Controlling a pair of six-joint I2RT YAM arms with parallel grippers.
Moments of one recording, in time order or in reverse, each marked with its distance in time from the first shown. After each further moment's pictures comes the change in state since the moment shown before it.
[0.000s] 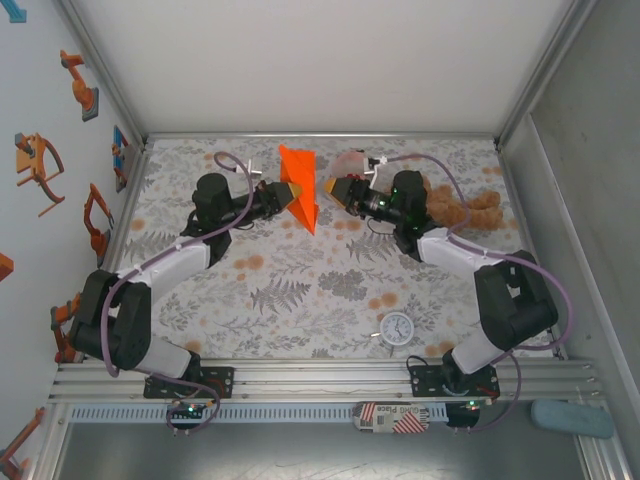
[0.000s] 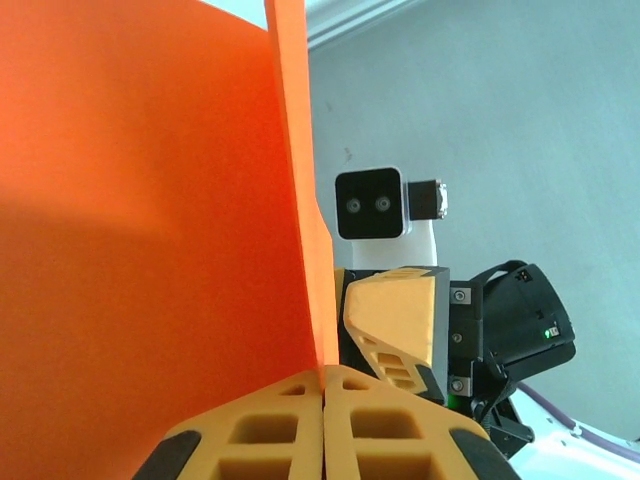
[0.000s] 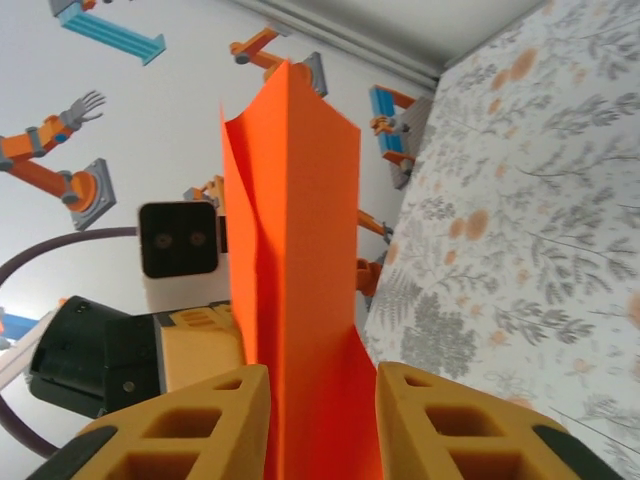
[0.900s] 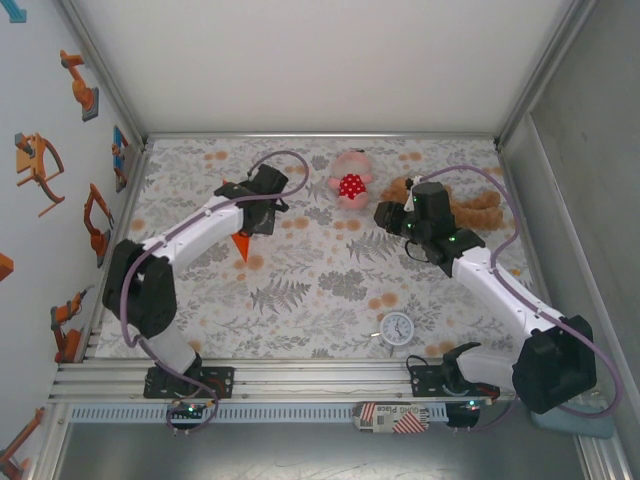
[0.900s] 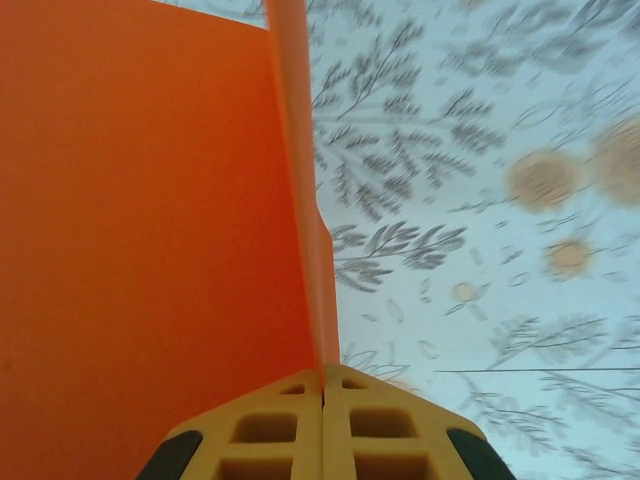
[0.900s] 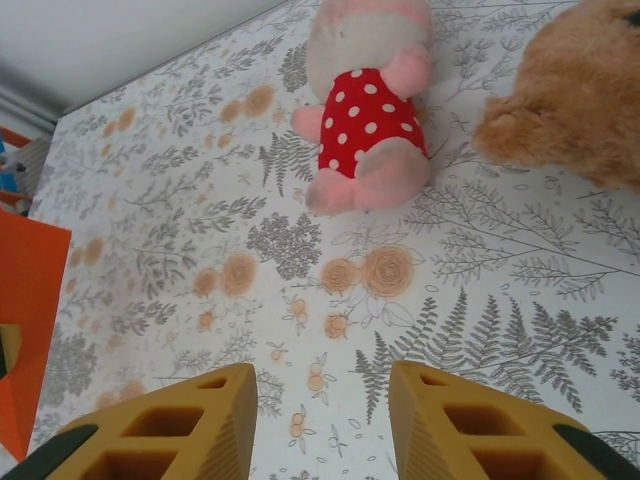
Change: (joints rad) left arm -0.202 0.277 0.521 -1.392 -1.274 0.700; right arm -0.036 -0.352 -0.004 -0.879 0.586 -0.528
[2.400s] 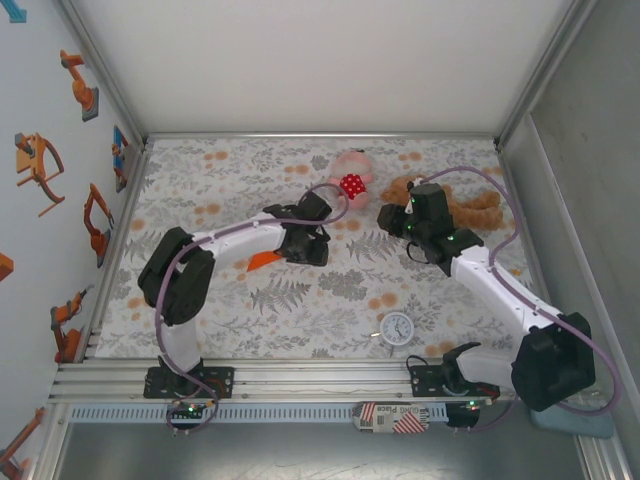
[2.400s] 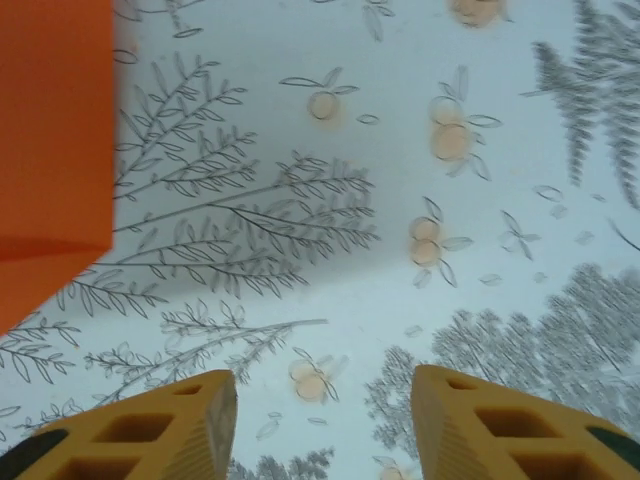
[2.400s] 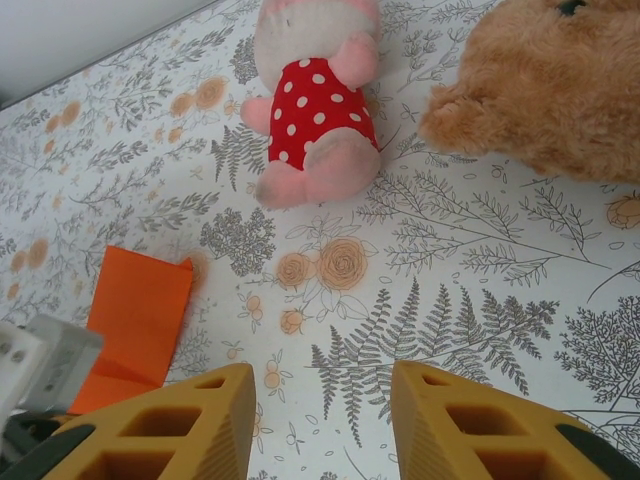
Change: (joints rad) left arm -0.201 0.121 -0.038 0.167 0.497 -0.213; right arm 0.000 0.017 0.000 -0.037 0.056 -0.013
